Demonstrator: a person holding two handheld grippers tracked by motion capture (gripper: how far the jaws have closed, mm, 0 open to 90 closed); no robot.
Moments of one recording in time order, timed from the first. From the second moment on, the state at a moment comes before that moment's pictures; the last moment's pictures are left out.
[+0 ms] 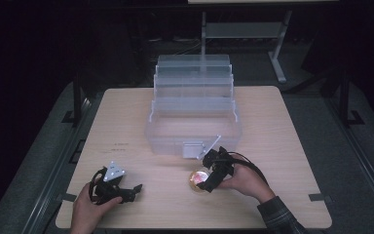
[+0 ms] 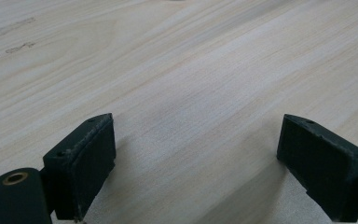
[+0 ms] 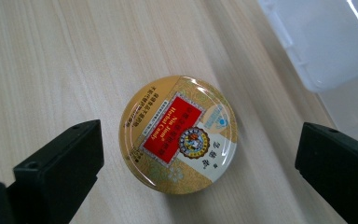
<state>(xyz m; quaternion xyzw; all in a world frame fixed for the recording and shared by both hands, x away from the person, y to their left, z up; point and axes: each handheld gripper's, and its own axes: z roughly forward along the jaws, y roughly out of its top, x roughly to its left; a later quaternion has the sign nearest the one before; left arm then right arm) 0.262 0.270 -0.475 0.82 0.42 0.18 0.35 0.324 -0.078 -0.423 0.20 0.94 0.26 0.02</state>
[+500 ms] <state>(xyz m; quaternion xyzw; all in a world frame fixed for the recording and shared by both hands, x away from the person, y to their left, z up) 0.262 0.270 -0.475 0.82 0.42 0.18 0.35 0.322 -0.067 -0.435 0.19 0.95 0.24 0.02</state>
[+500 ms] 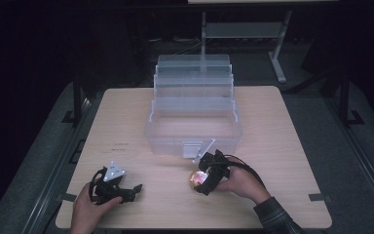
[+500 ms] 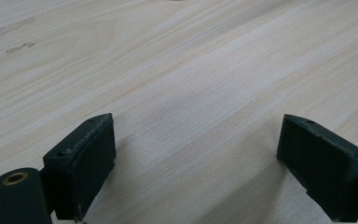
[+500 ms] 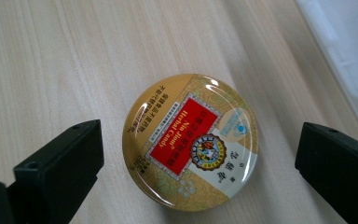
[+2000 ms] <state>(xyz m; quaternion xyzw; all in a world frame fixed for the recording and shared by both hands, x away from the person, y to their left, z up) 0.262 0.270 -0.475 0.82 0.42 0.18 0.35 0.317 -0.055 -0.449 0.17 0.96 0.22 0.03</state>
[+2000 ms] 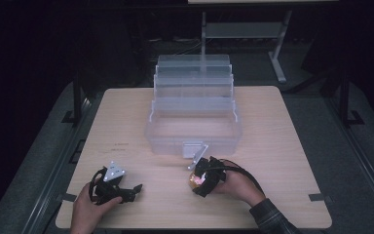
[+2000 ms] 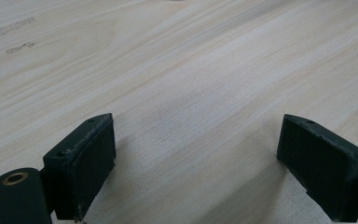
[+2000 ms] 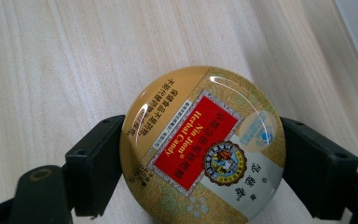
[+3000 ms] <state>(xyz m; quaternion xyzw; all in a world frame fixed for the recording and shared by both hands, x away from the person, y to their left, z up) 0.262 0.270 -0.475 0.82 0.42 0.18 0.35 0.317 -0.070 -0.436 0.20 0.96 0.22 0.03</state>
